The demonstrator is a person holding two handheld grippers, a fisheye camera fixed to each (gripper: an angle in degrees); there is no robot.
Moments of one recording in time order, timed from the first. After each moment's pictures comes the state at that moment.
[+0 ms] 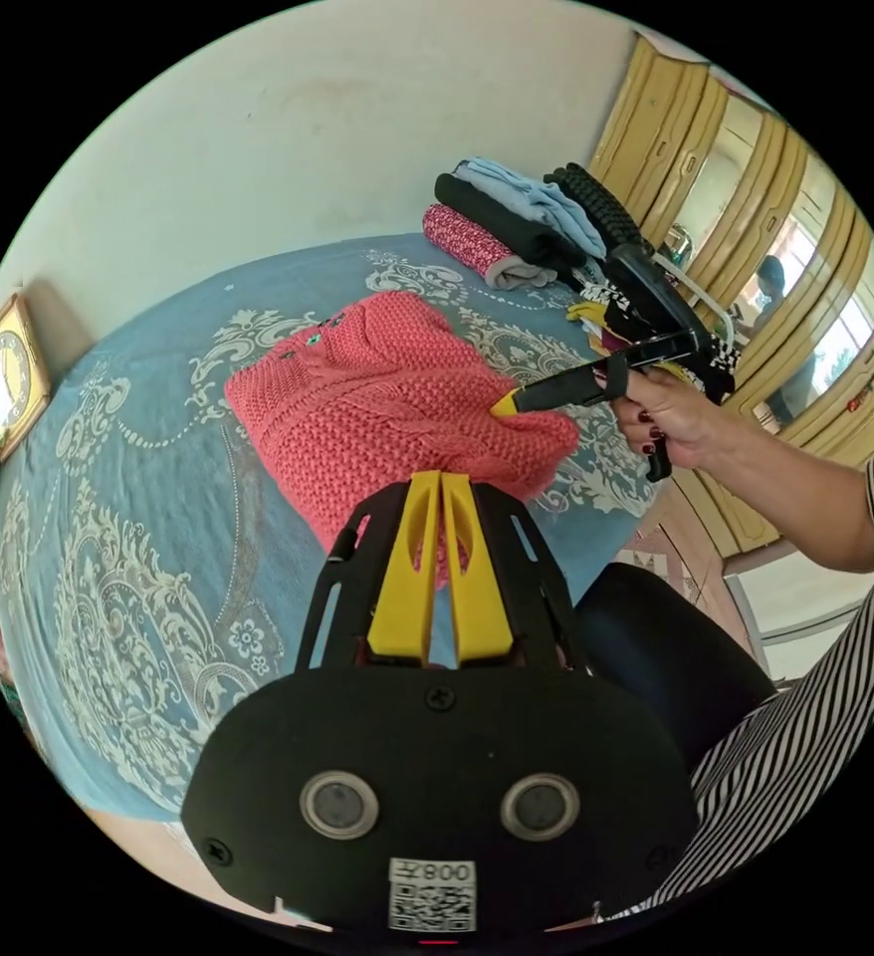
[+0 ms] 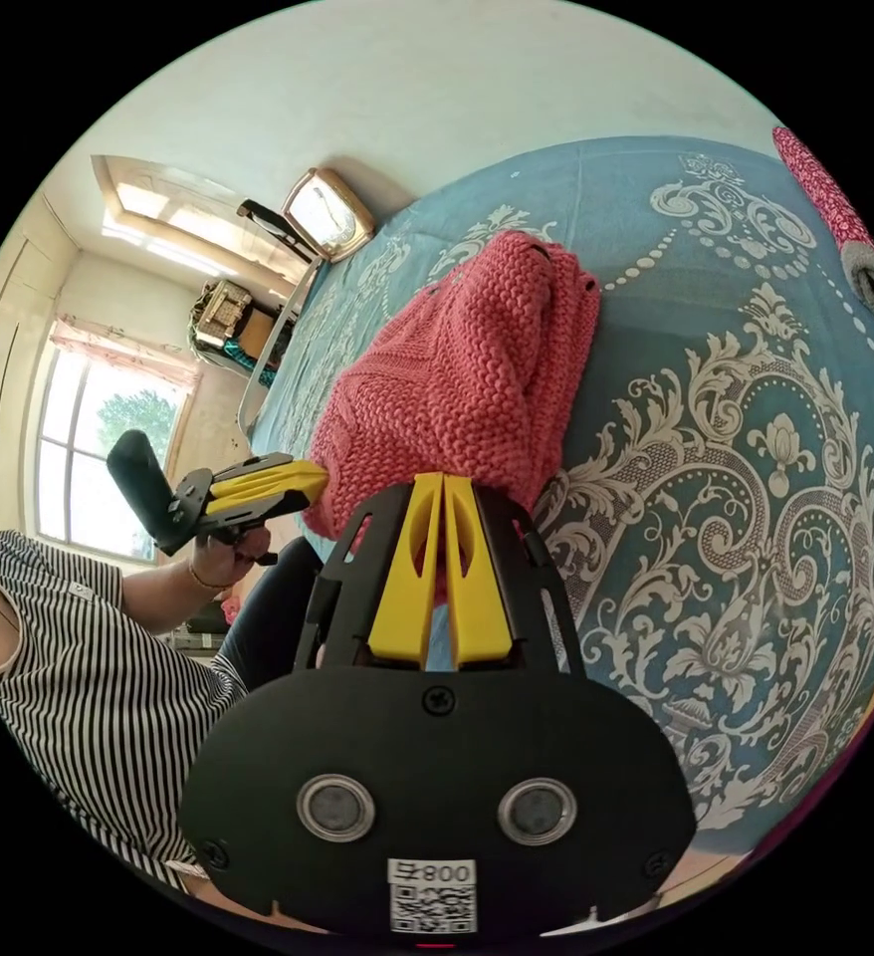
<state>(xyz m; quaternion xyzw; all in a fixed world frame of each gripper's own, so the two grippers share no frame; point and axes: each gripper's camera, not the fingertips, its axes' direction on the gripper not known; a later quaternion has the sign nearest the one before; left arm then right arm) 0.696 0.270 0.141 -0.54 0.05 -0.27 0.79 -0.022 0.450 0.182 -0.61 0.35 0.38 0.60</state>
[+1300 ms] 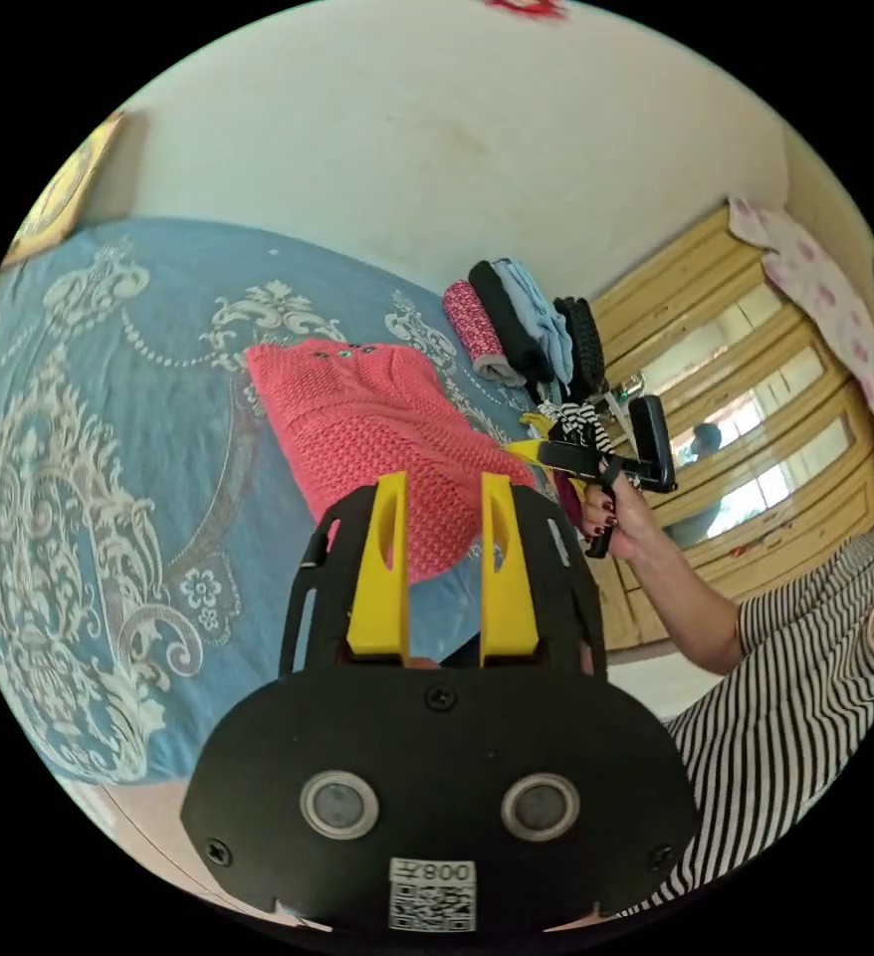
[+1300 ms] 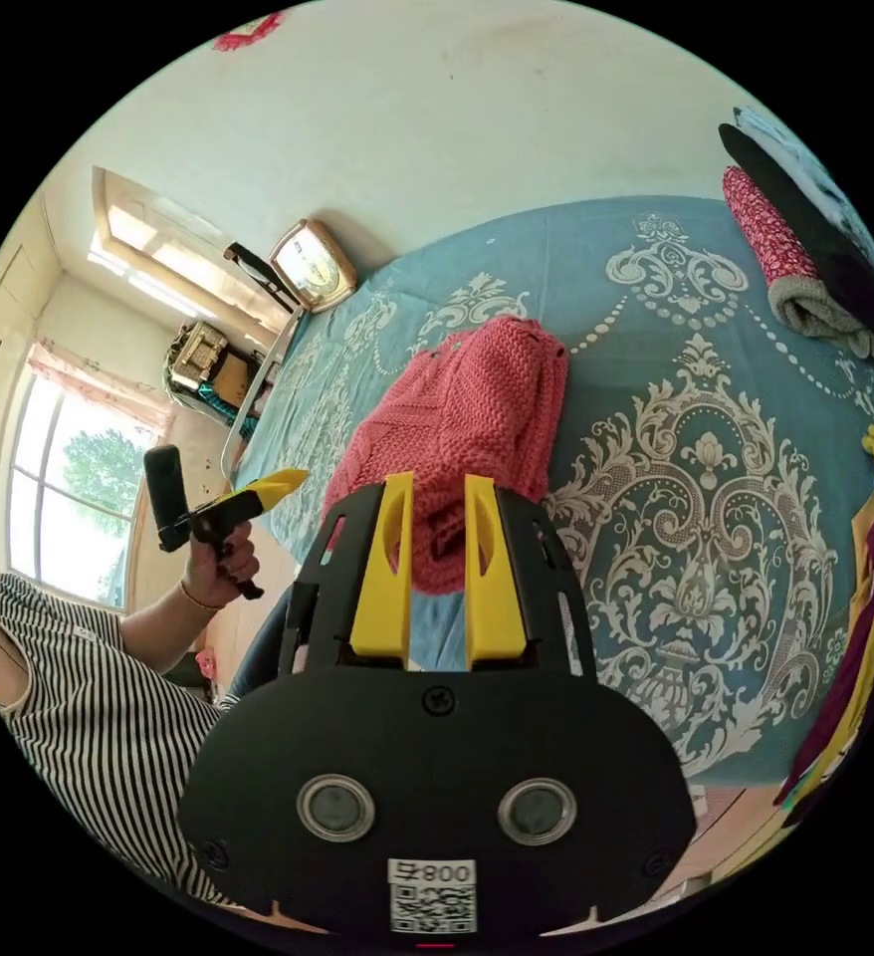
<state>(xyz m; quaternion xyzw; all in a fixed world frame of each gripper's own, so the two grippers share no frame) 0.552 0.404 0.056 -0.42 0.08 -0.53 0.74 -0.138 0.408 0.181 -0.57 0.43 0.33 0.62</state>
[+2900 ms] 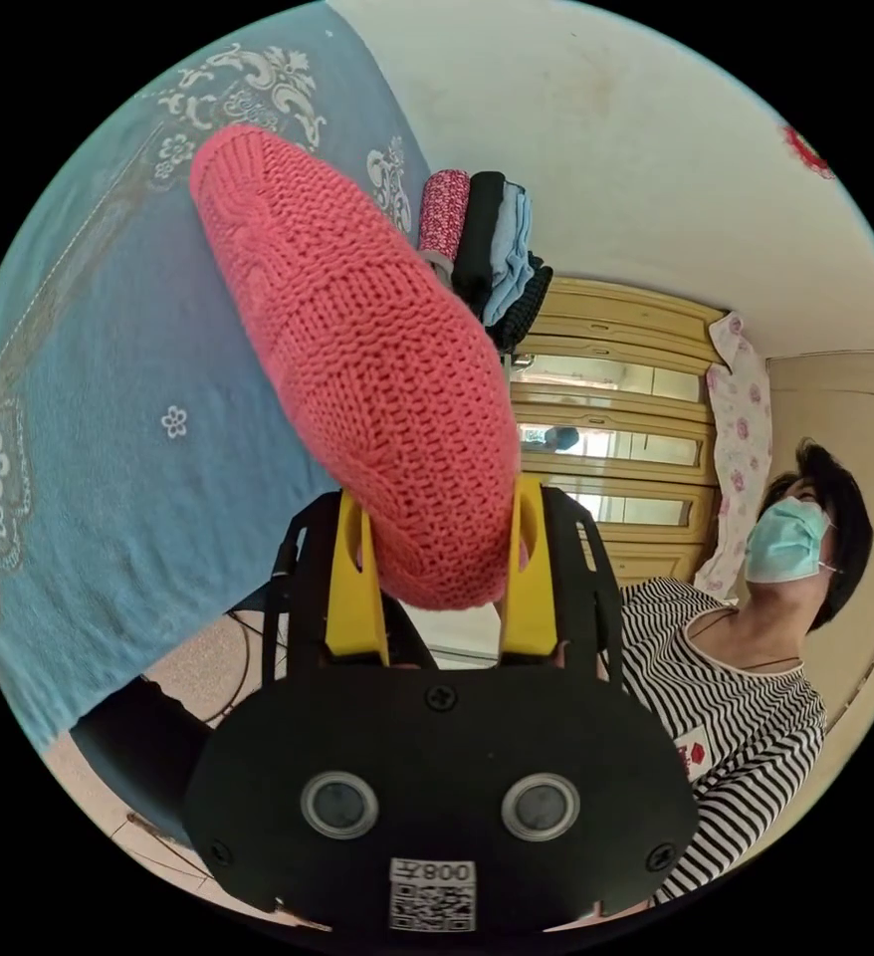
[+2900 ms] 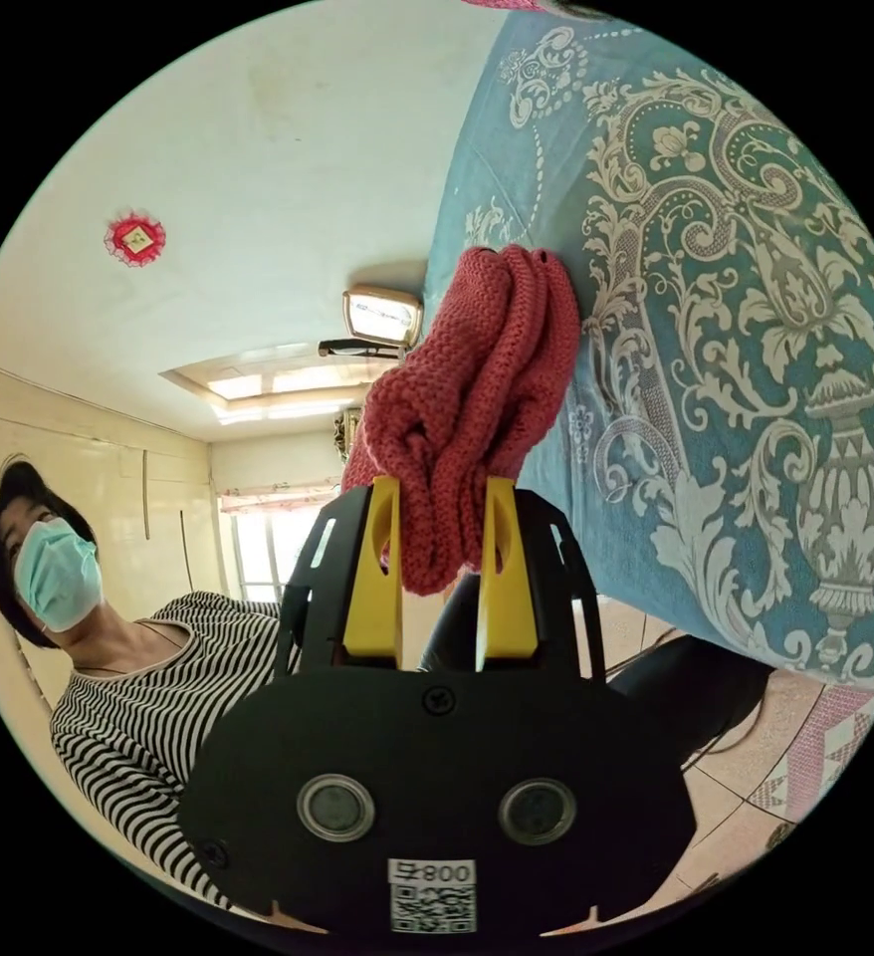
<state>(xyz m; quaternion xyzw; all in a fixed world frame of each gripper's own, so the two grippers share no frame) 0.480 0.364 0.250 -0.39 0.30 -0.70 0.51 -0.229 0.241 -0.195 -0.33 0.29 0.64 0.63</state>
